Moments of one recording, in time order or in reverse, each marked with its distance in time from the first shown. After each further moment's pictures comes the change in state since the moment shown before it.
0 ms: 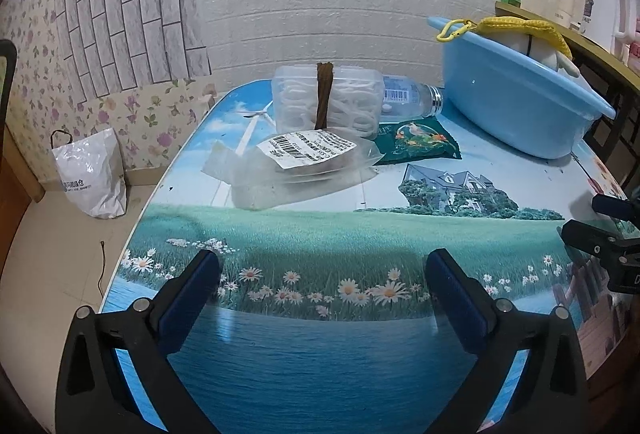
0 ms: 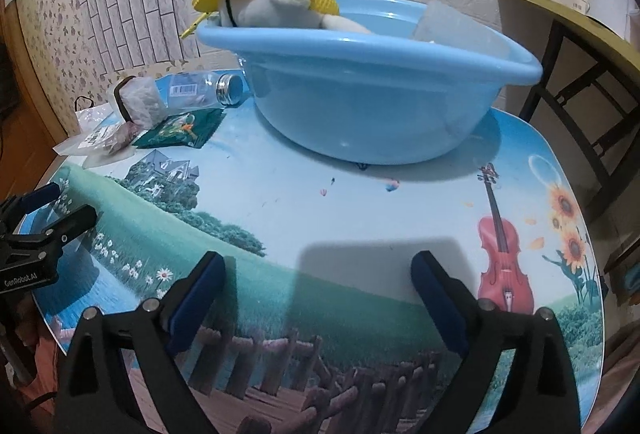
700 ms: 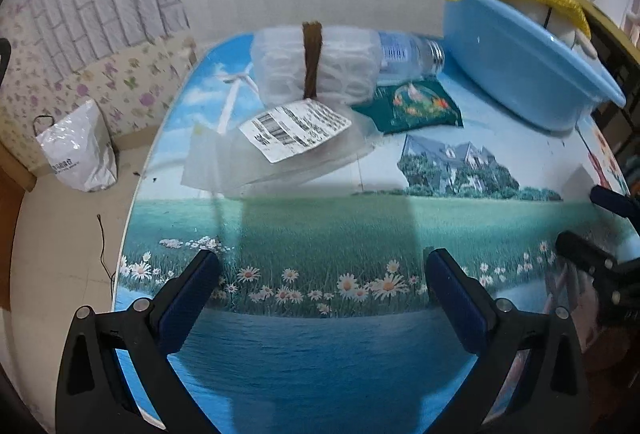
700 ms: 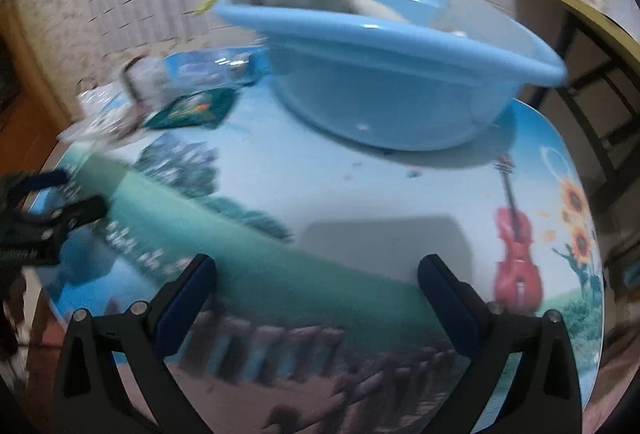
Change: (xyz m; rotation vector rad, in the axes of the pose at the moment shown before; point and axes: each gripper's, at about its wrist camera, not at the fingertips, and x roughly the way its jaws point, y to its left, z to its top) left arm 0.015 0.000 0.030 0.059 0.284 -0.043; right arm -0.002 0.017 0.003 -0.043 0.102 0.053
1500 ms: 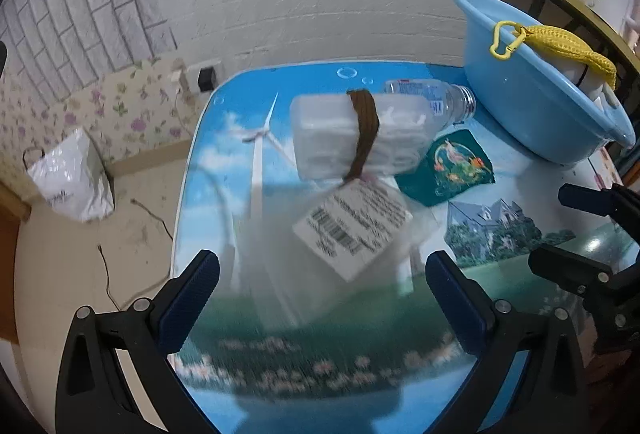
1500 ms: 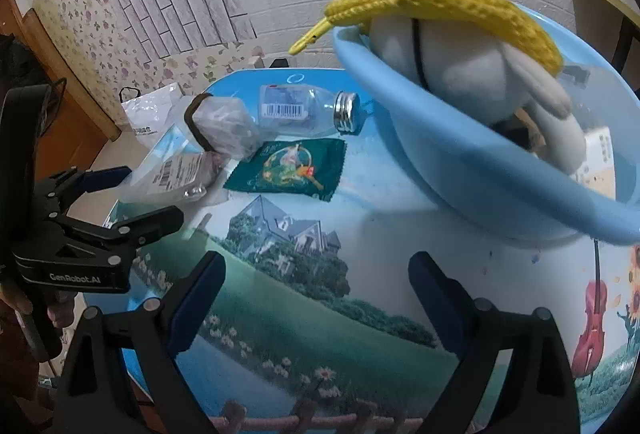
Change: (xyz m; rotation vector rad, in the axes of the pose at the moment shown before) left arm 0.003 0.033 0.050 0.073 -0.040 -0.026; right arm 0.021 0.049 0.061 0.046 0.027 0.165
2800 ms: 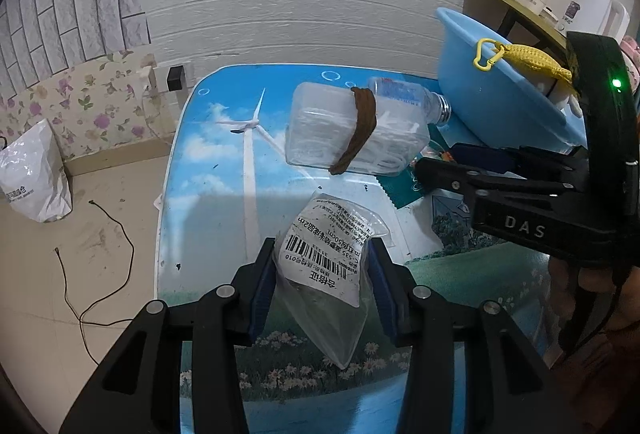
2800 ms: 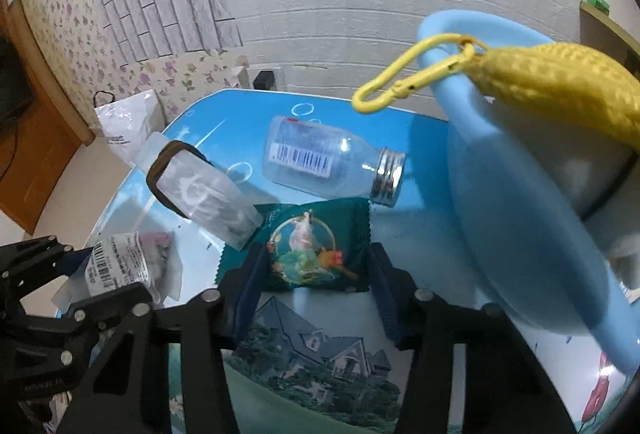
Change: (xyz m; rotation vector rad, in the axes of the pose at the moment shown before) left arm -0.003 0.020 -0.020 -0.034 -0.043 -0.193; right arm 0.045 0.033 0.043 -0.030 -0.033 -0.100
